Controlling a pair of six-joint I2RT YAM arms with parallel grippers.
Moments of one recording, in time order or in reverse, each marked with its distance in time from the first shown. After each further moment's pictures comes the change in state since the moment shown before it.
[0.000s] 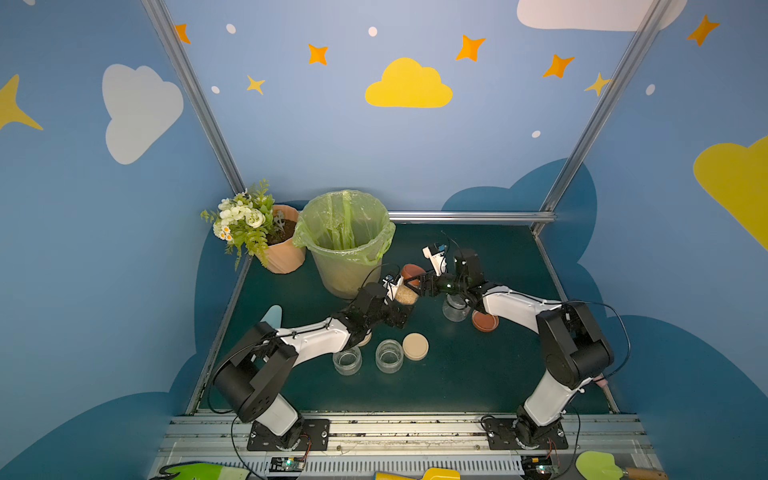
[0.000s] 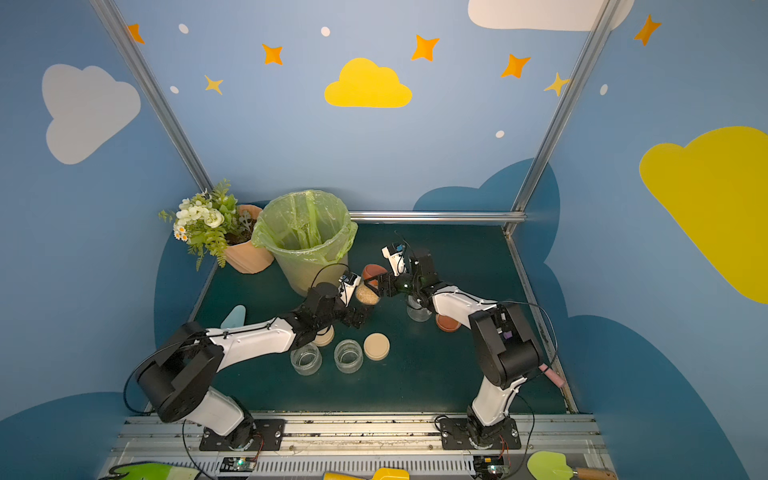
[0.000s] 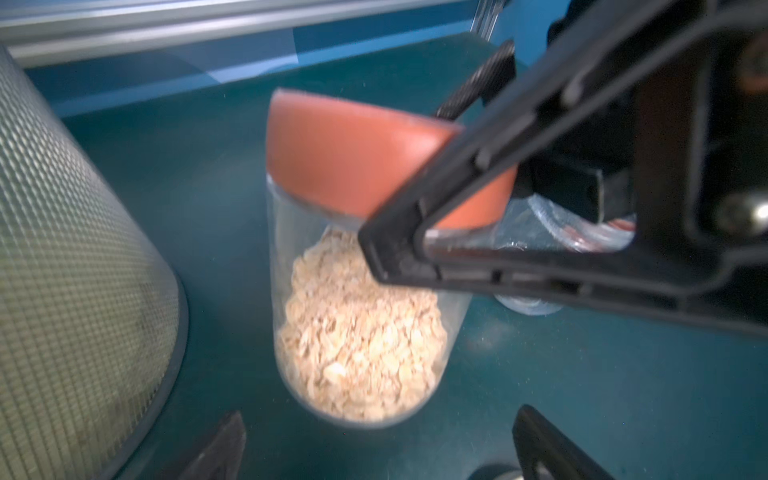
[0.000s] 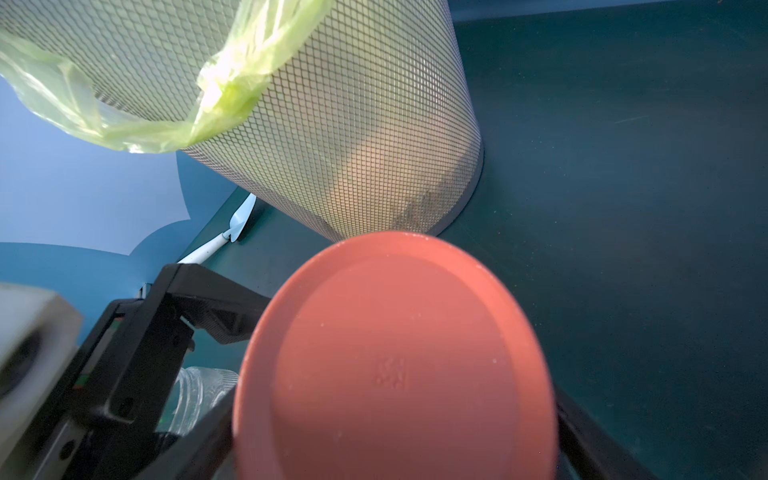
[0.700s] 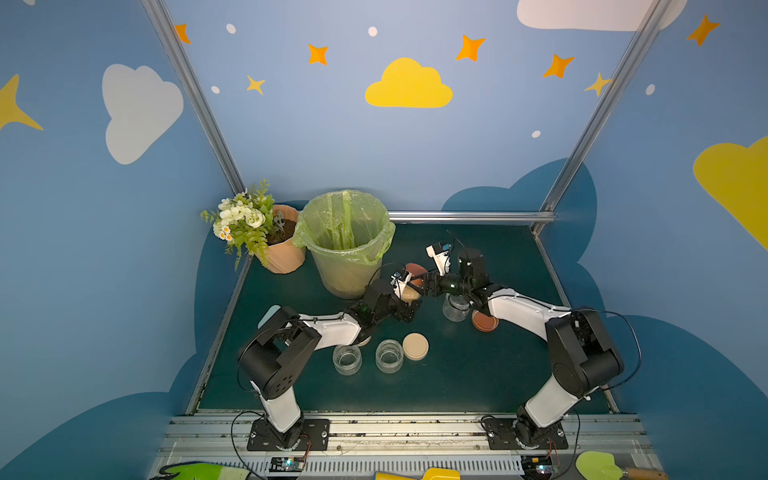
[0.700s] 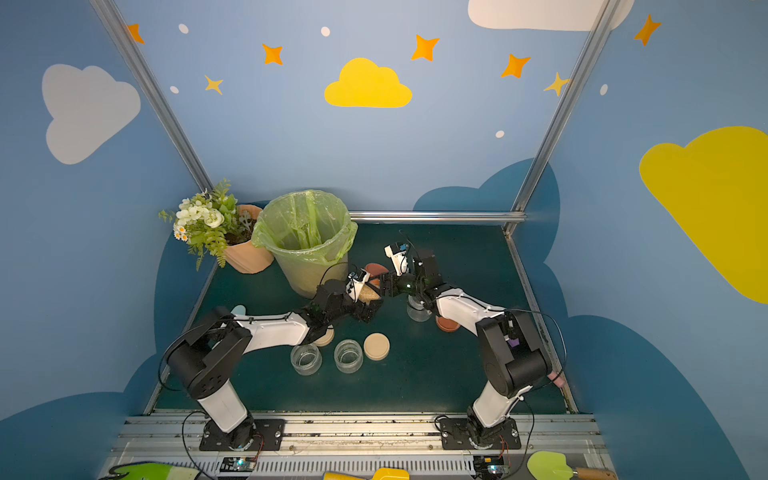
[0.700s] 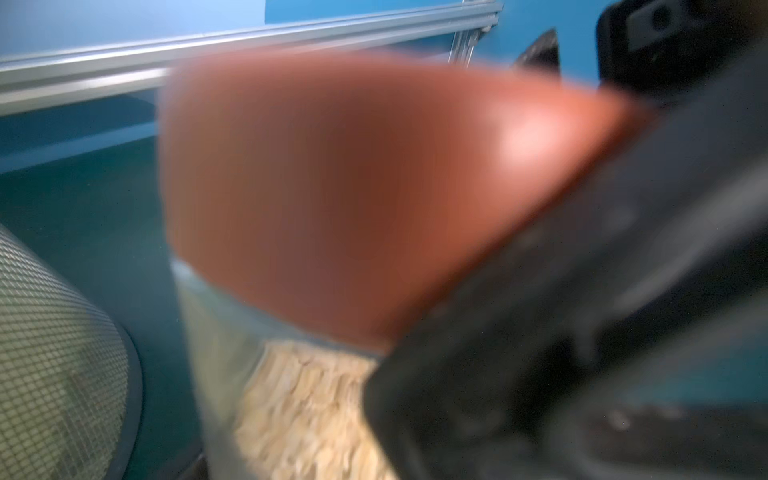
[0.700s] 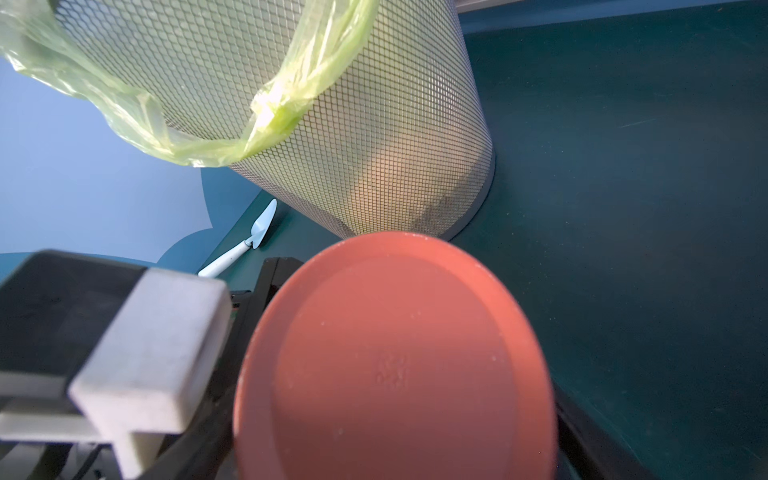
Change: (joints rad) left arm -0.001 0.154 0.063 0.174 0.037 0.033; right arm -0.005 -0.068 -0.029 -0.001 -0.018 0.045
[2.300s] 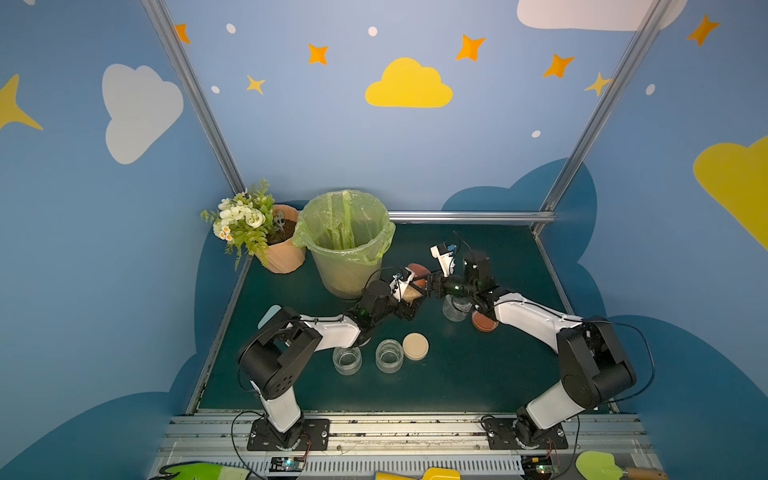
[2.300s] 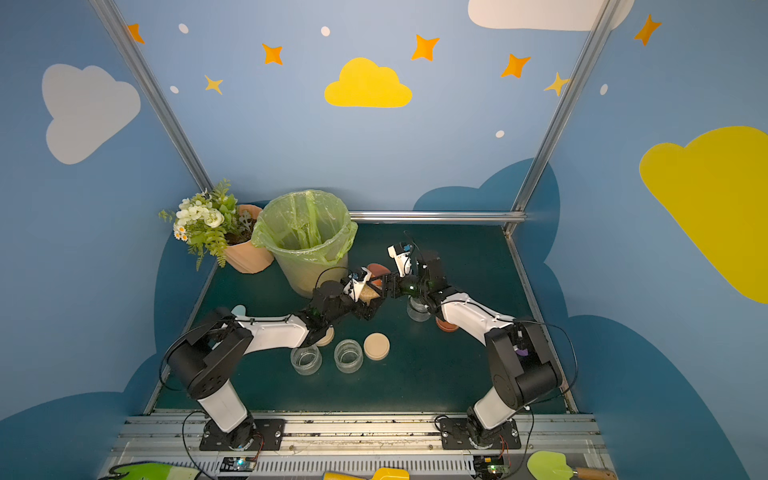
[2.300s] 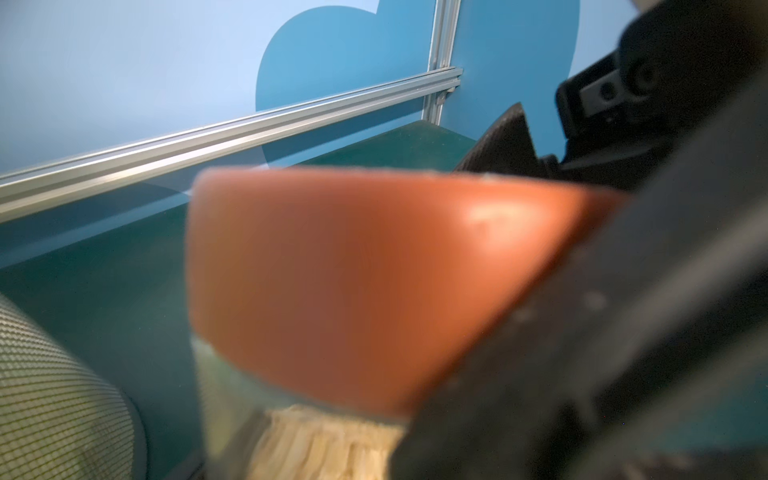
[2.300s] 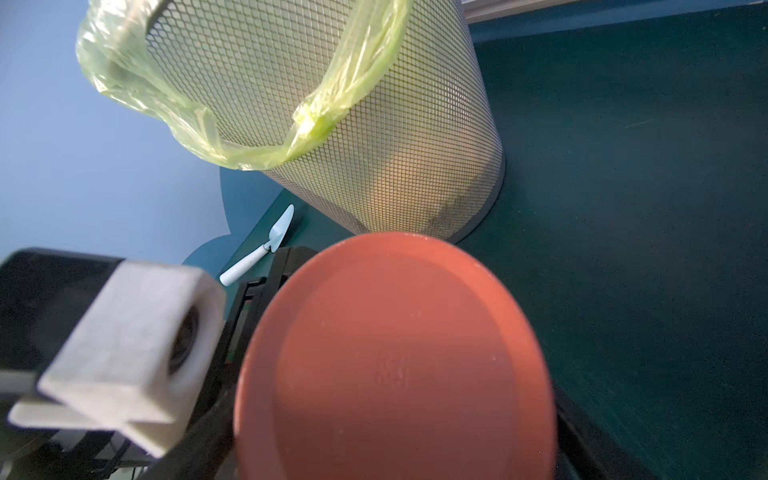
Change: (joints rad) left arm -0.005 0.000 -0.033 0.151 0.024 0.071; right arm 0.000 -0.084 -0.049 0.000 -0.007 0.049
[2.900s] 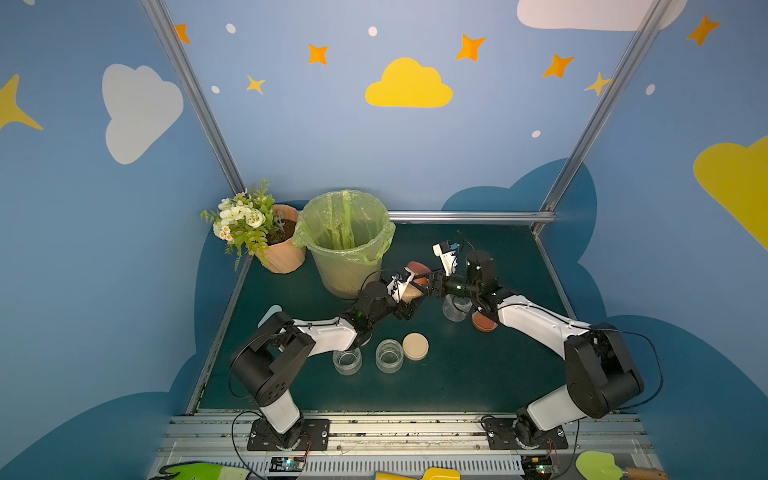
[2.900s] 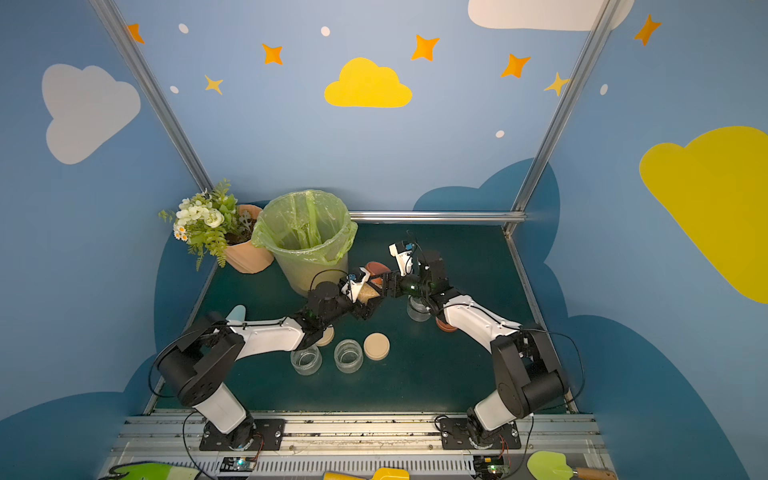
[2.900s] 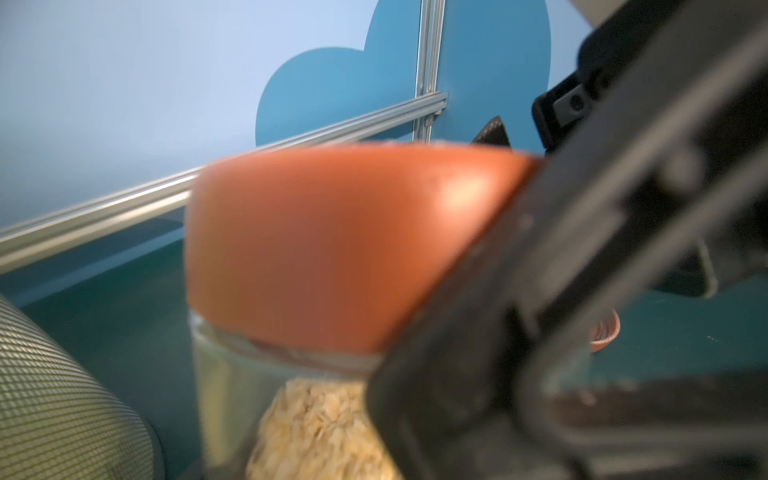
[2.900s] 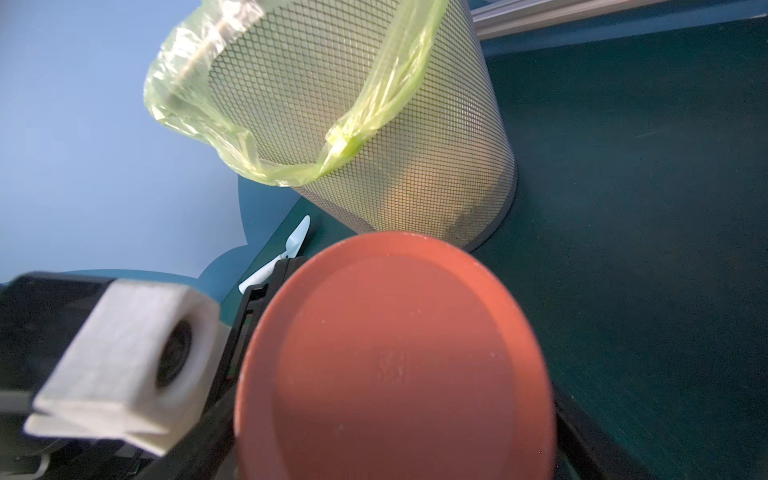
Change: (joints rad) left arm -0.002 -0.067 -0.033 0.024 0.014 0.043; right arm 0.004 -0.056 -0.011 0.005 0.000 0.038
